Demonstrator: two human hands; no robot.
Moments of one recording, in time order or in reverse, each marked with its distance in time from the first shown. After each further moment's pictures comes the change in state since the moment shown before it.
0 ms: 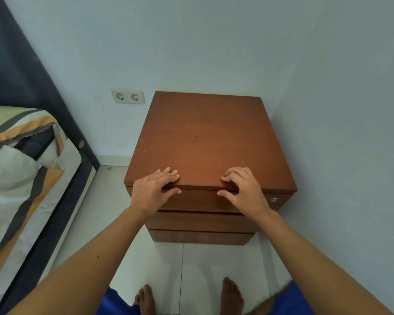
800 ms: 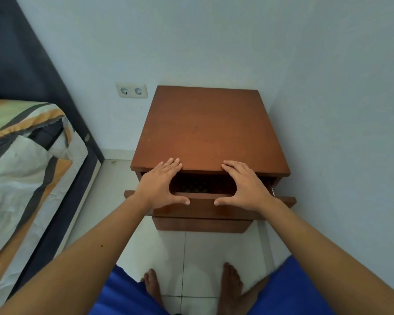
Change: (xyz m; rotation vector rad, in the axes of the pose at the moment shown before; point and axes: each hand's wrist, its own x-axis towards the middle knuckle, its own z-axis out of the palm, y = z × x) left_hand -0.022 0.038 -0.034 0.153 -0.424 -0.009; right_hand -0.026 -0.030 -0.035 -0.152 -0.385 0.081
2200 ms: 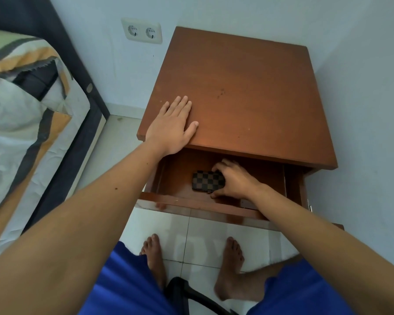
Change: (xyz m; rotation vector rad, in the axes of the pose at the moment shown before) left_hand 0.091 -0.058 0.015 0.000 0.118 -0.108; right_hand 0.076 -0.020 0.102 0.036 -0.516 0.119
